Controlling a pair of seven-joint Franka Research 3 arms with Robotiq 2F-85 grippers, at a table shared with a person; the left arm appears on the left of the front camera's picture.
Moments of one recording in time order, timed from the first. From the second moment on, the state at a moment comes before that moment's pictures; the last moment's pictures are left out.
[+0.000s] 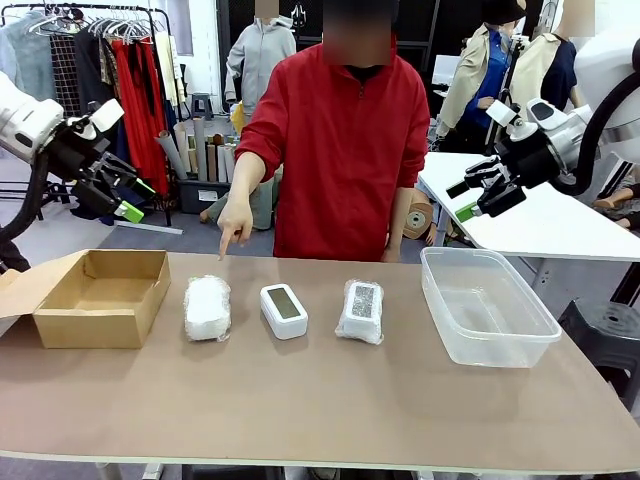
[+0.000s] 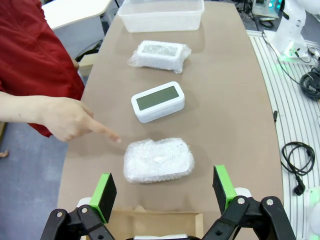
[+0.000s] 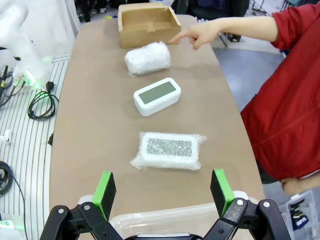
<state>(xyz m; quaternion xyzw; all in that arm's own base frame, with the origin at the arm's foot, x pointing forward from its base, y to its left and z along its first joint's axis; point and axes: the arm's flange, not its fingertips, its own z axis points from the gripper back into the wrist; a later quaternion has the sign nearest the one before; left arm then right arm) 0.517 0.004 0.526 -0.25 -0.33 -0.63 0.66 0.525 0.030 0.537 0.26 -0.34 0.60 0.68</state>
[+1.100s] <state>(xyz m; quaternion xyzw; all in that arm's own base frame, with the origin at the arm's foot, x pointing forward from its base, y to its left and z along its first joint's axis) 0.517 0.004 0.526 -0.25 -0.33 -0.63 0.66 0.525 0.030 0.537 0.26 -0.34 0.60 0.68</state>
